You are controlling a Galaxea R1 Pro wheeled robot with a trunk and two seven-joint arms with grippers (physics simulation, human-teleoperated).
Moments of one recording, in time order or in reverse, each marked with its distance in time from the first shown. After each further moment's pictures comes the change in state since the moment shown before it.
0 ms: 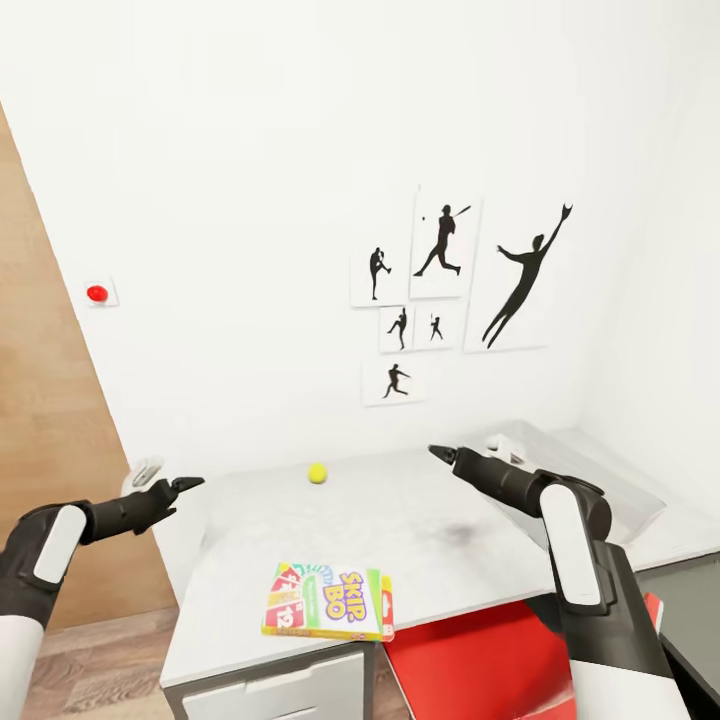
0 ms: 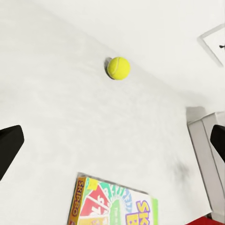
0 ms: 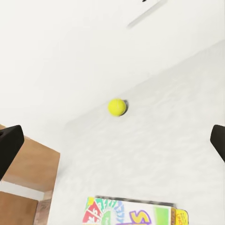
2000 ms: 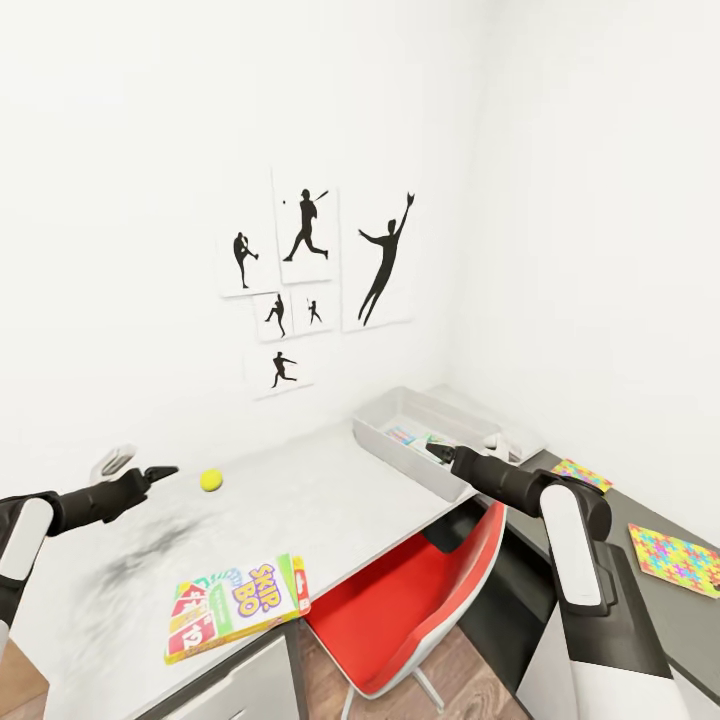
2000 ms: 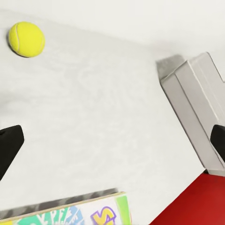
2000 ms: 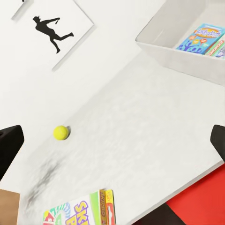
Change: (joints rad) left arm 0.002 0.074 0.012 -0.055 -0.004 -0.015 0.001; right arm 0.002 0.000 0.001 0.000 -0.004 -0.002 0.037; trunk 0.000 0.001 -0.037
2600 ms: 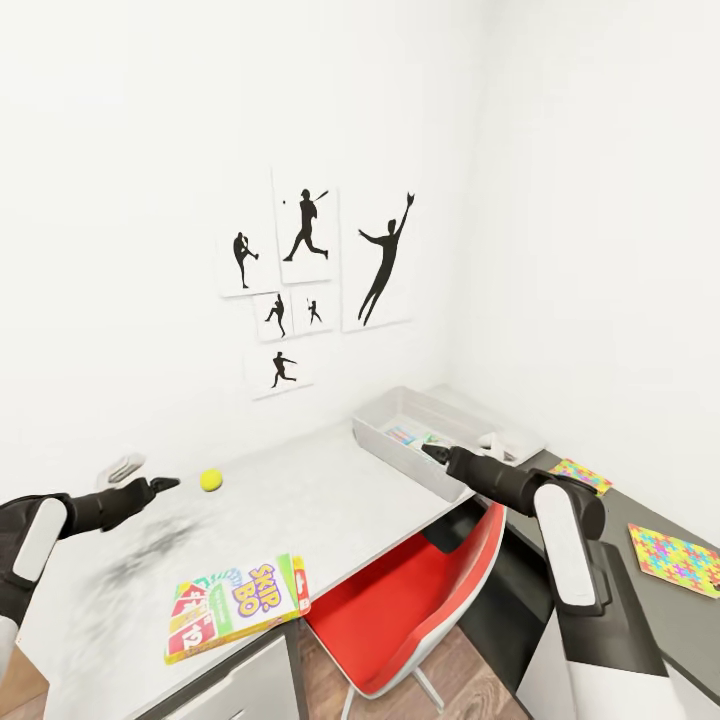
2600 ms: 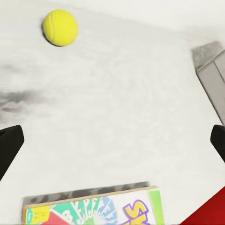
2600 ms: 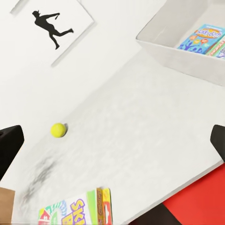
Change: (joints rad) left arm -0.002 -0.010 -0.044 0.012 -0.042 -0.012 0.110; right arm -0.001 0.001 0.030 -0.003 0.014 -0.007 -0.011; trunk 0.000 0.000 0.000
